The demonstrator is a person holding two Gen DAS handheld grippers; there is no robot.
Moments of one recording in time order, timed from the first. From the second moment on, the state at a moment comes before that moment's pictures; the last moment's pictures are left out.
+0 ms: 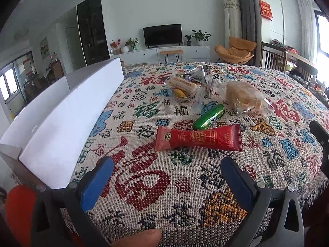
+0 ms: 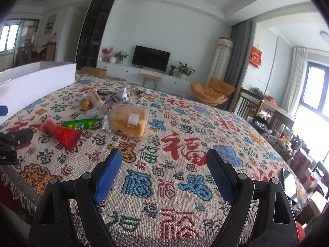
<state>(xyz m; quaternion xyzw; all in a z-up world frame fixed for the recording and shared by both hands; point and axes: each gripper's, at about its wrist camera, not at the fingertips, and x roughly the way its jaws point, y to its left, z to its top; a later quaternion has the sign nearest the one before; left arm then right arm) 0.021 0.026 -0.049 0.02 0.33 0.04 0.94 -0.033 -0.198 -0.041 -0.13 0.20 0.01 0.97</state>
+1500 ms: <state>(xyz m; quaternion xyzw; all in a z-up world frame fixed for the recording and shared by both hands) 0.168 0.034 -0.076 -0.15 0.51 -0.03 0.85 0.020 -0.230 -0.092 0.01 0.38 0.06 0.92</state>
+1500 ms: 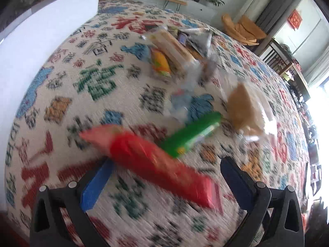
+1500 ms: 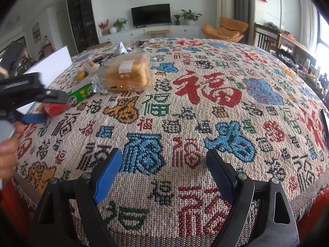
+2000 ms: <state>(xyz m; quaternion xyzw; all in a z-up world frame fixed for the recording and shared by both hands) 0.145 0.093 -0.045 -0.08 0.53 -0.01 0.84 0.023 -0.214 -0.095 -0.01 0.39 0.09 0.92</state>
